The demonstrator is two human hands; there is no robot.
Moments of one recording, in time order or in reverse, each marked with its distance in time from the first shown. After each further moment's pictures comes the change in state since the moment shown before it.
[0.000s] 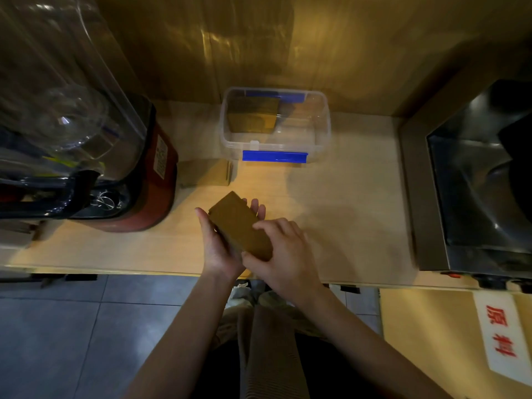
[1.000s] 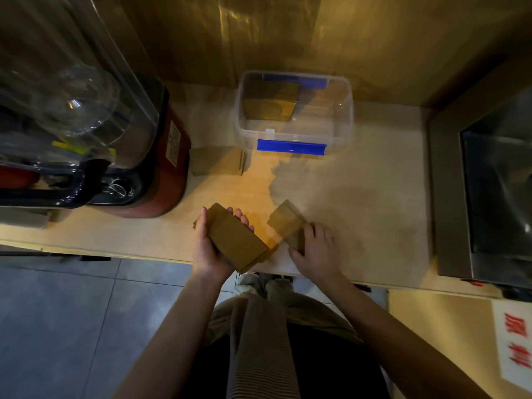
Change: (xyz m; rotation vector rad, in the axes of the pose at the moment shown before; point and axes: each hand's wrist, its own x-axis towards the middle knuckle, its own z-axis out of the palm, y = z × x) left_hand -0.011 0.021 -0.032 -0.015 0.199 0.026; right_hand 0.027 0.118 0.059 -0.385 -0.151 0.179
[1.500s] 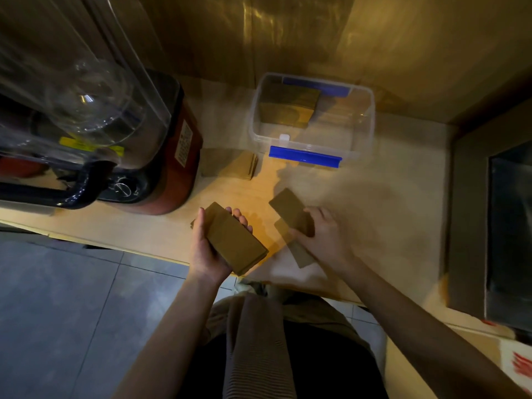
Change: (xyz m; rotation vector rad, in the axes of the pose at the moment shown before) left_hand 0.011 0.008 0.003 -0.050 0.021 0.095; right_hand 0.053 -0.002 -0.050 0.187 -0.013 -0.181
